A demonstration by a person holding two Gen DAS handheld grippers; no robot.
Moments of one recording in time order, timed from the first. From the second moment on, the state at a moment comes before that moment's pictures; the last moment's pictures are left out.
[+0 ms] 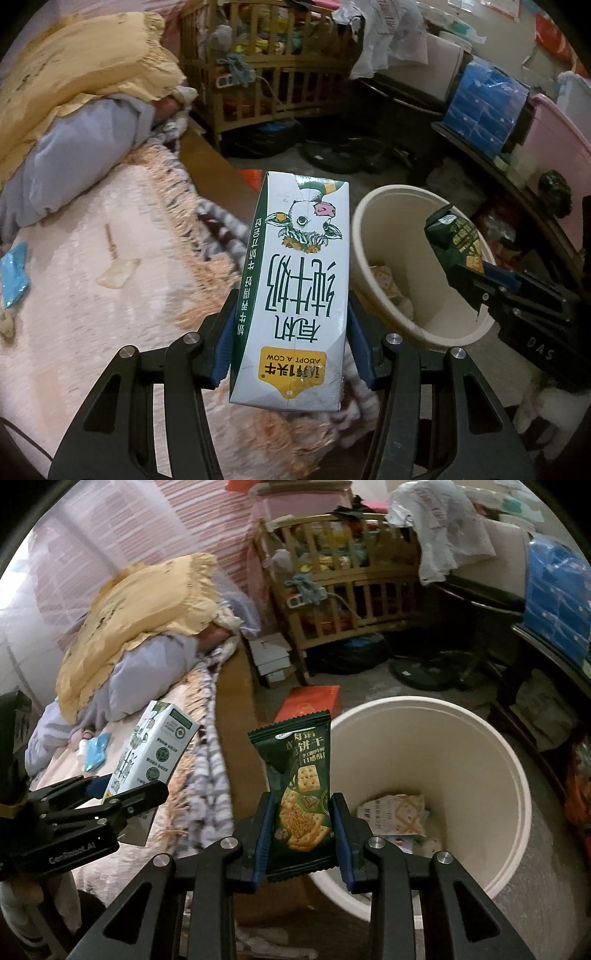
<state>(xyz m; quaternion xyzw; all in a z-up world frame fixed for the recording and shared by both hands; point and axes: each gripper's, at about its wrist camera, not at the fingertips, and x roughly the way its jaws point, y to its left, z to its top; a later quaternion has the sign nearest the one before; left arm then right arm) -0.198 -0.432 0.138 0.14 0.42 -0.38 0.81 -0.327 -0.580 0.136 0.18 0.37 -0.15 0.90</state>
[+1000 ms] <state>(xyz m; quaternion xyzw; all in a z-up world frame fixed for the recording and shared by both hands) -0.213 -0.530 0.113 0.13 0.46 -0.45 0.75 -0.355 -0.642 0.108 0.23 0.37 -0.21 0.88</state>
